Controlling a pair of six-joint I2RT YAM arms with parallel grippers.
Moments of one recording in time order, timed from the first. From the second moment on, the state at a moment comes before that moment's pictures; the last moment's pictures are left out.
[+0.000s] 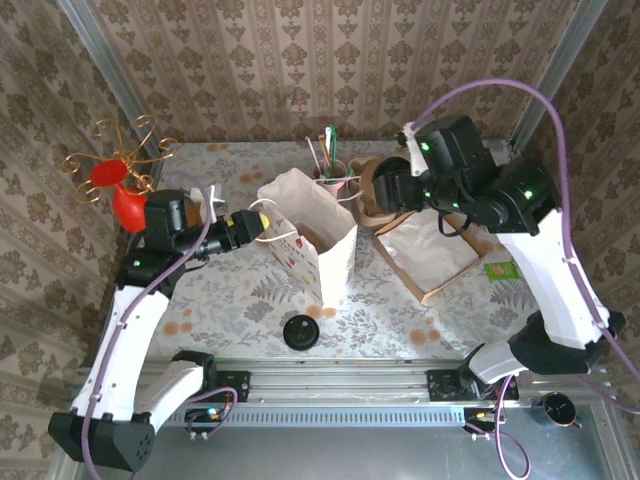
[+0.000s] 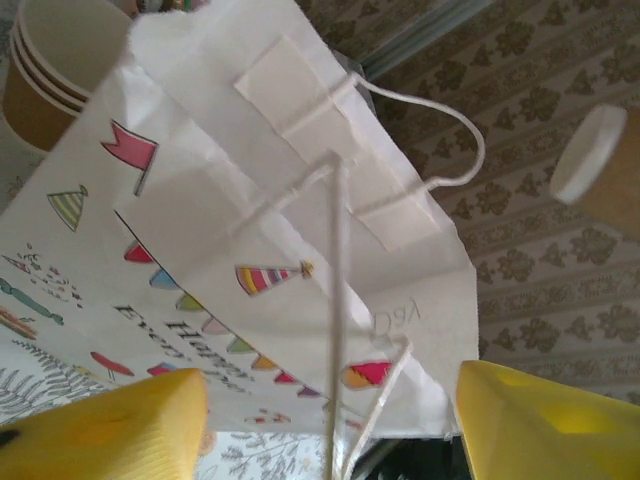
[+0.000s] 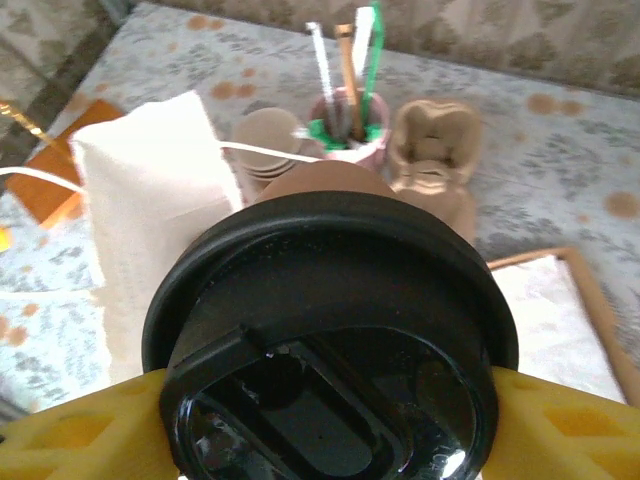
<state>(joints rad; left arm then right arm) -0.23 0.93 1.02 -0.62 0.72 -0.59 0.68 1.50 2.20 -1.44 0.17 0.31</state>
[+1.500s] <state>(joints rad) -0.58 0.94 0.90 -0.37 0.70 -0.69 0.82 1.90 2.29 -1.69 0.10 0.23</state>
